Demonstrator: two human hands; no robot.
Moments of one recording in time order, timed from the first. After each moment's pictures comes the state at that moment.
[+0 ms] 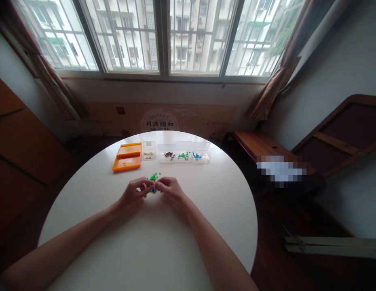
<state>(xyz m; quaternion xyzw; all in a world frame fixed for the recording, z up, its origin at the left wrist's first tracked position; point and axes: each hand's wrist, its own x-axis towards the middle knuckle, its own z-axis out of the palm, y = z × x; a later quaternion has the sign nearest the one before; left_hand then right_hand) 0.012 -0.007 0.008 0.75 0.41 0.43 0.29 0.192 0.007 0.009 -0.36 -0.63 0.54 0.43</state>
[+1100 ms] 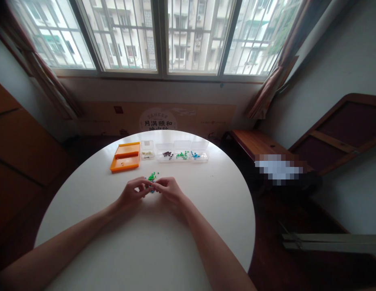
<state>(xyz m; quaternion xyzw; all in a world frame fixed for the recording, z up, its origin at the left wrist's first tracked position) 0.013 -0.008 0.012 0.77 0.38 0.43 0.26 0.191 0.005 0.010 -0.34 -0.62 0.57 0.42</state>
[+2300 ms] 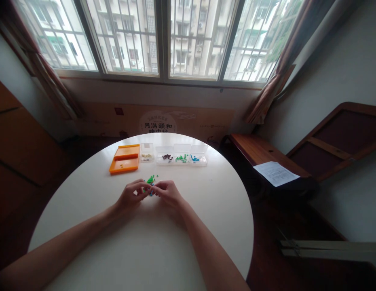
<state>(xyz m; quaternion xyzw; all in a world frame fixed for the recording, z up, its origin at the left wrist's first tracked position) 0.015 -0.009 0.010 0.78 0.39 0.44 0.22 0.192 0.007 0.006 -0.34 -0.62 0.57 0.42</state>
